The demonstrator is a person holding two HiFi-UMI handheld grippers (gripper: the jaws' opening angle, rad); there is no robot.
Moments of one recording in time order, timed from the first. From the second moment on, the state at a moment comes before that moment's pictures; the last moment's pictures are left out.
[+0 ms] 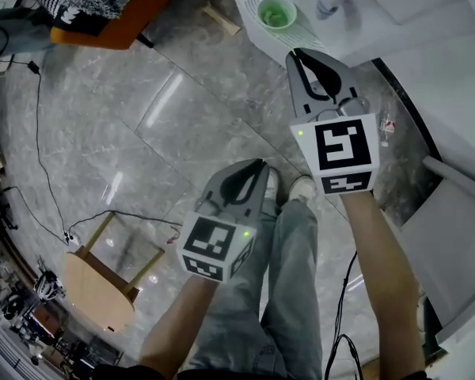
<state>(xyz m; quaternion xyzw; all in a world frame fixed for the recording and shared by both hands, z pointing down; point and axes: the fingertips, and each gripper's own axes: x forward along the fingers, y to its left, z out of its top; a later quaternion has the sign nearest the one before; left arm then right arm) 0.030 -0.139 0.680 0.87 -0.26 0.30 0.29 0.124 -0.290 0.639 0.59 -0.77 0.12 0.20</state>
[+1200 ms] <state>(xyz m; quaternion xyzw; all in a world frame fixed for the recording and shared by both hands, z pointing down) 0.061 -0.107 0.491 0.90 -0.31 0.20 0.24 0.139 -0.100 0.467 0.60 -0.77 0.17 0.13</state>
